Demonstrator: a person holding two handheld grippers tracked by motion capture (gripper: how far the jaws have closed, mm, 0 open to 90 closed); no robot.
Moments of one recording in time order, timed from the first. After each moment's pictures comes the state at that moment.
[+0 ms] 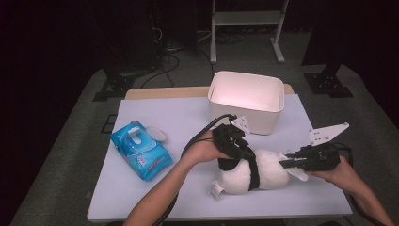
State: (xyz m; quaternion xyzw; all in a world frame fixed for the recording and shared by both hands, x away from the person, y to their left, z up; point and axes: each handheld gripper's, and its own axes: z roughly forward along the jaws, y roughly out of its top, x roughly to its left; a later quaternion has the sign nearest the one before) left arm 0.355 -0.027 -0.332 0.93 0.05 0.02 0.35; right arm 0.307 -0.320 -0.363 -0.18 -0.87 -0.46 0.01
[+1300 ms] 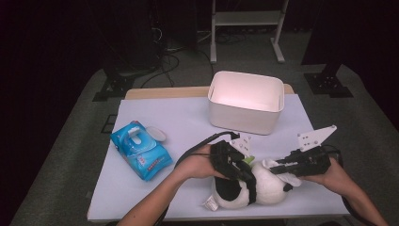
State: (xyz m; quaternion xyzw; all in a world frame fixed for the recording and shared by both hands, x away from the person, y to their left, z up) left arm 0.300 -0.020 -0.324 0.94 -0.03 -0.04 0.34; right arm 0.300 -0.290 -0.358 -0.15 -0.88 -0.45 0.02
